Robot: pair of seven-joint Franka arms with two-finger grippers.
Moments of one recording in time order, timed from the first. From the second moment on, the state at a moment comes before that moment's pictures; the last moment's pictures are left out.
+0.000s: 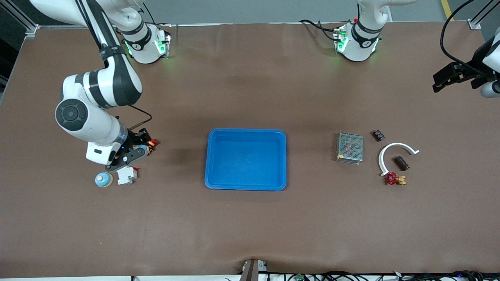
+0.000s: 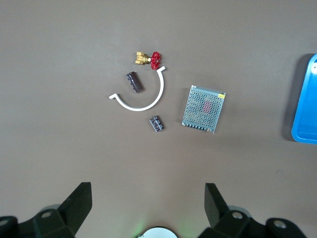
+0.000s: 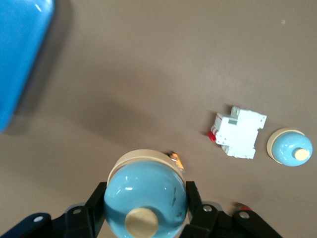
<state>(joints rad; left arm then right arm) 0.00 -0.05 -0.07 -1.54 0.06 1.44 -0.10 0.21 0.25 -0.03 -1.93 0.00 2.07 -0.34</state>
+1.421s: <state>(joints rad) 0.00 -0.05 -0.07 -1.54 0.06 1.44 -0.10 0.03 0.23 -0.02 -2.37 0.00 2.53 -0.64</state>
